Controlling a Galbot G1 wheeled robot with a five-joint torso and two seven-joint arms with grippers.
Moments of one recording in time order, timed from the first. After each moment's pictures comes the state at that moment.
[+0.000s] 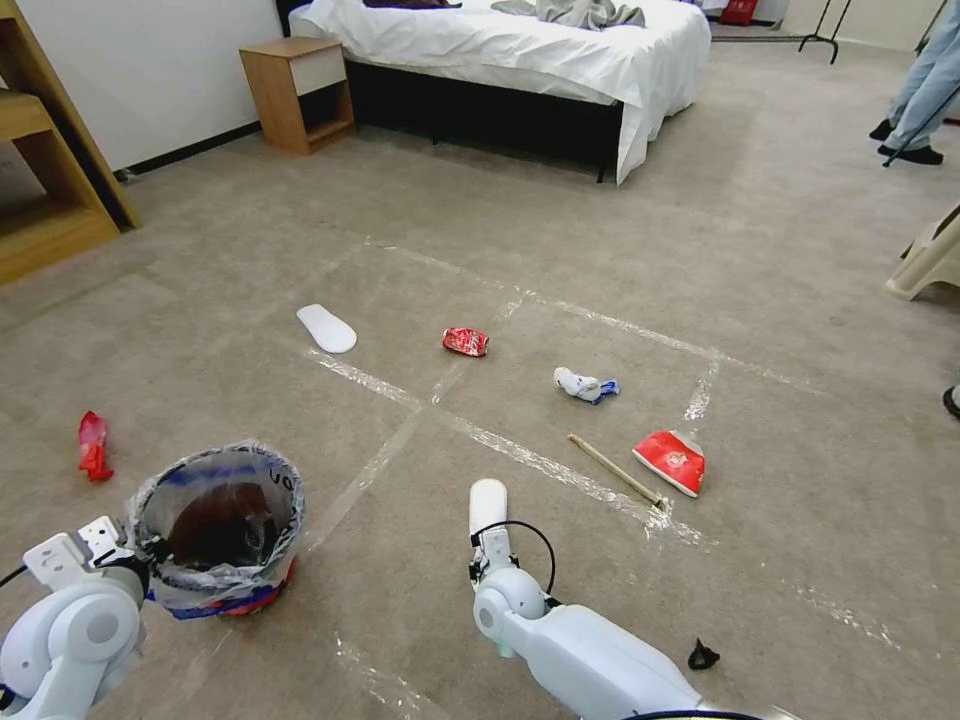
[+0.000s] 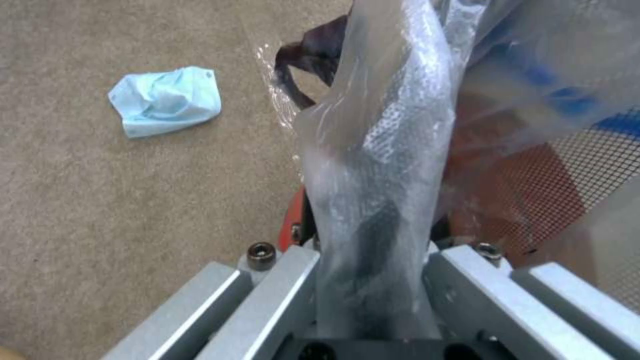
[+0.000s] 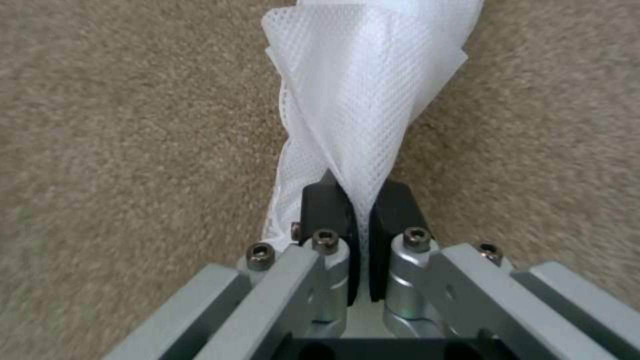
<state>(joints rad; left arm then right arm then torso) 1.47 -1.07 -0.84 -1.95 -1.13 0.56 -0.72 -0.78 1.33 -0.49 1.30 0.94 -0.41 0.76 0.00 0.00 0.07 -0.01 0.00</state>
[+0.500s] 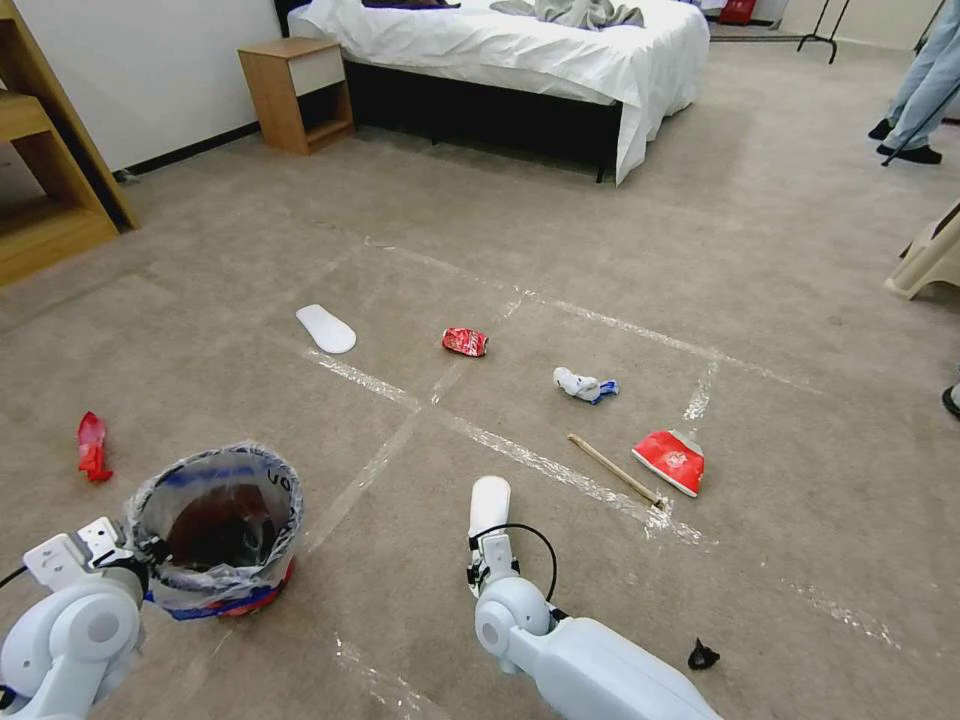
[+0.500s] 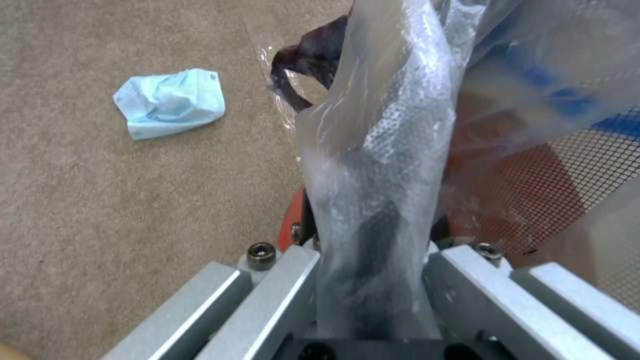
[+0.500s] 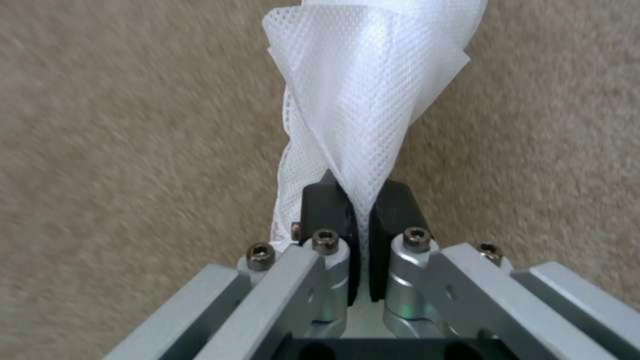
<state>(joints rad) 1.48 -1.06 -0.84 -1.95 -1.13 0.56 -0.72 -0.82 1.30 -0.47 1.41 0.91 -0.39 0.76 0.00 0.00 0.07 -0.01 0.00</state>
